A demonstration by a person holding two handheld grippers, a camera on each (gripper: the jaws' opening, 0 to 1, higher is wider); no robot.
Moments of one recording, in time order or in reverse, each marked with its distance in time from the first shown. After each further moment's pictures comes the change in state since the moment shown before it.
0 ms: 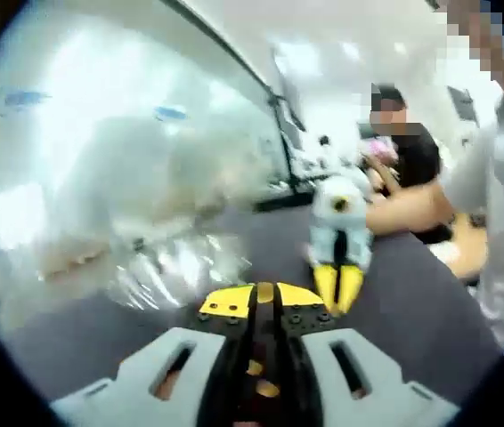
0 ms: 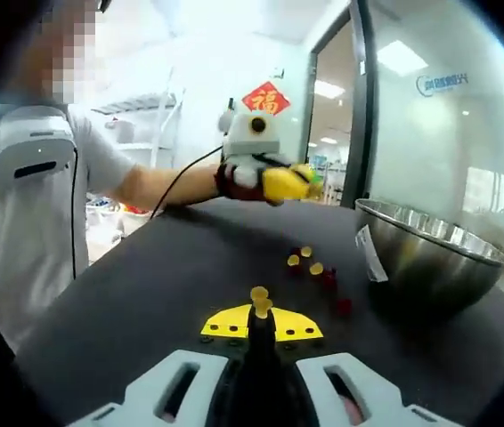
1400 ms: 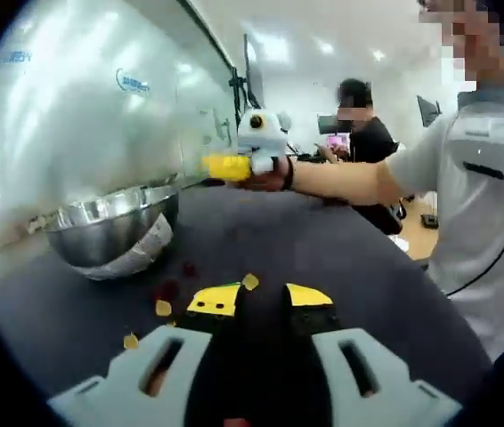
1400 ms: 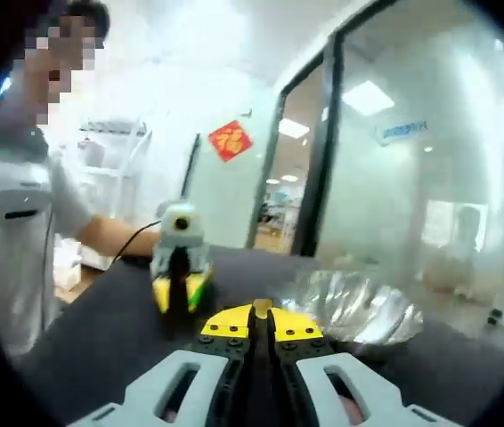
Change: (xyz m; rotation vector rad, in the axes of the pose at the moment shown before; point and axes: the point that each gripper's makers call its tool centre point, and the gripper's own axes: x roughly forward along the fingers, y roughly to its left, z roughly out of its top) left arm -0.033 -0.108 -0.087 -0.105 0.143 -0.391; right arm -0.055 -0.102 0.097 -0.007 -0.214 -0.360
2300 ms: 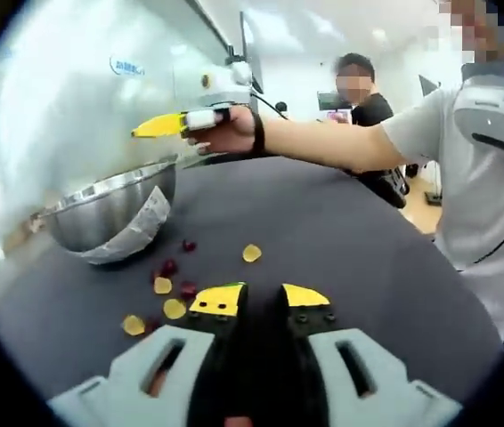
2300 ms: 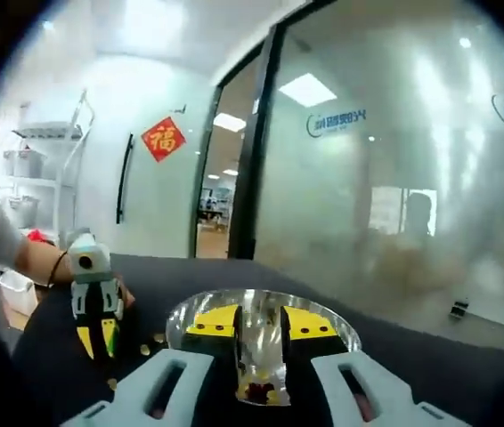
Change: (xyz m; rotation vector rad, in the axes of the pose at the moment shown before) left arm -0.013 0.006 -0.018 0.122 0.126 0.054; right arm 0.019 -0.011 -0.004 0.017 0.023 -0.005
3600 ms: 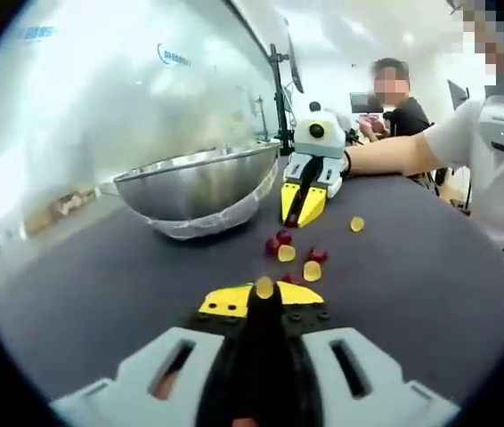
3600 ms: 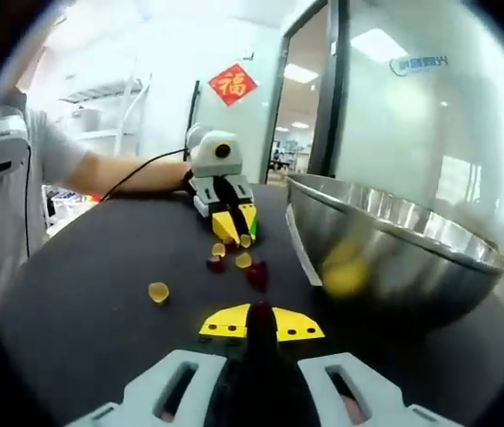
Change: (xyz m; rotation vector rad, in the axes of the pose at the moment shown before) left arm -0.010 0.092 -0.033 -0.105 -0.013 0.110; right arm 0.028 0.071 -0.123 -0.045 0.276 0.217
